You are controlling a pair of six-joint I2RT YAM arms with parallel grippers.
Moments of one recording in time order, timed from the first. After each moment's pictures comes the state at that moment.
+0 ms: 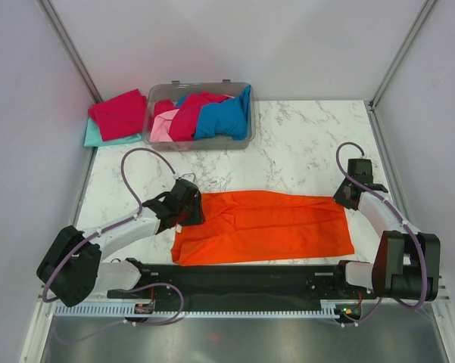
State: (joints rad) left arm -0.64 1.24 0.58 -0.30 -0.09 -0.64; right arm -0.10 1.28 0.68 -0.41 0.16 0.48
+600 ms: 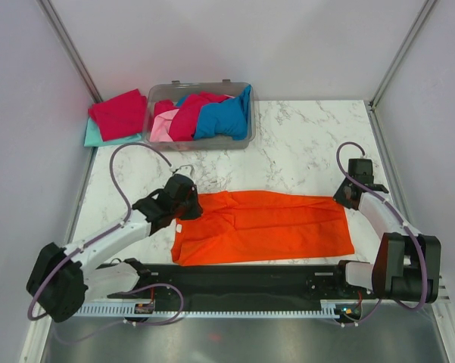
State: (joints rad) left arm -0.65 1.17 0.65 -0.34 -0.09 -0.63; right arm -0.10 1.27 0.68 -0.41 0.16 0.48
